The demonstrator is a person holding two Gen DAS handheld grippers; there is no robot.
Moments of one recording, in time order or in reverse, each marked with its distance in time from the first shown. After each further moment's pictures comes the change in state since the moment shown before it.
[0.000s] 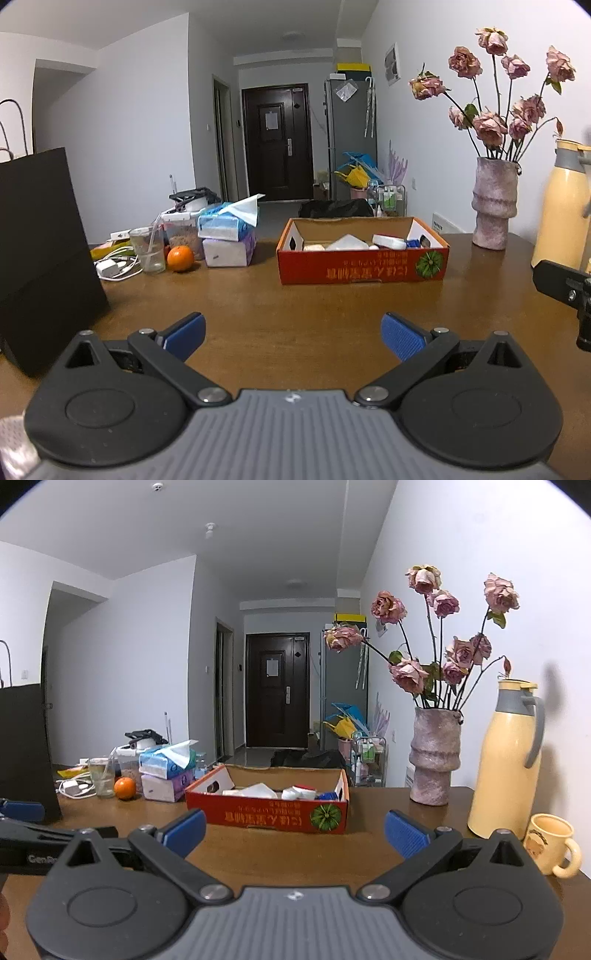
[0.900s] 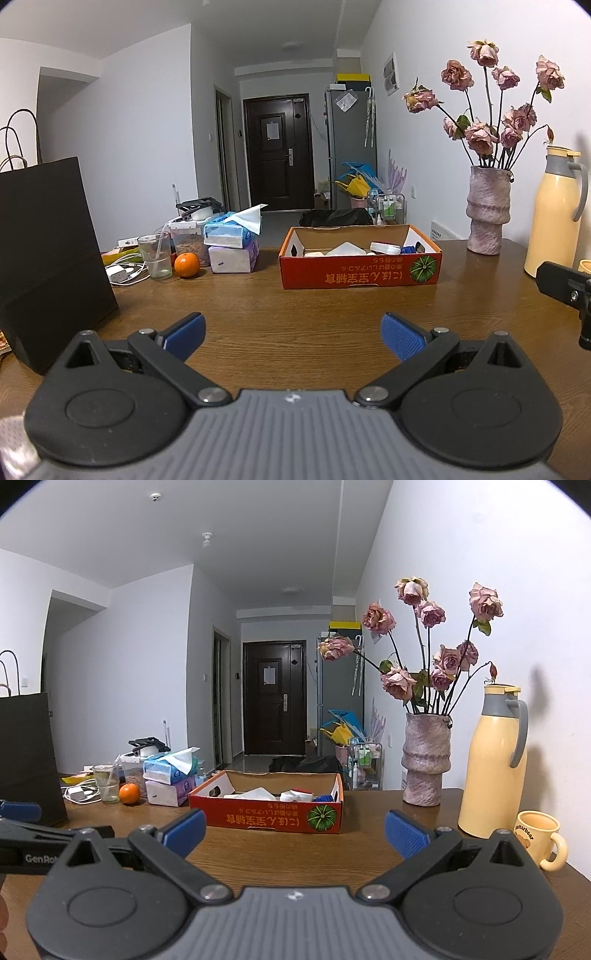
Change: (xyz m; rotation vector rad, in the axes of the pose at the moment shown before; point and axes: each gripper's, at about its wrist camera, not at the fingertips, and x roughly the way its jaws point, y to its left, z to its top) left arm -0.031 -0.001 -0.005 0.002 -0.035 0.005; right arm -0.032 -0.001 -0.004 0.012 -0.027 -0.006
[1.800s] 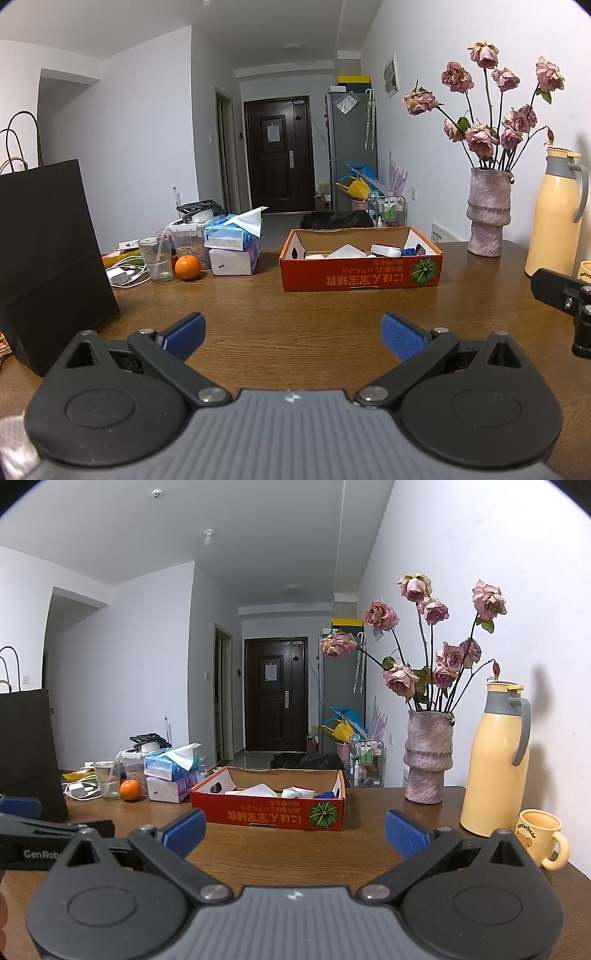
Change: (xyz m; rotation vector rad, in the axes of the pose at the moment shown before) left arm 0.000 0.001 0.003 0.001 -0.006 0.002; right arm -0.002 0.003 0.000 -0.003 0.006 0.004
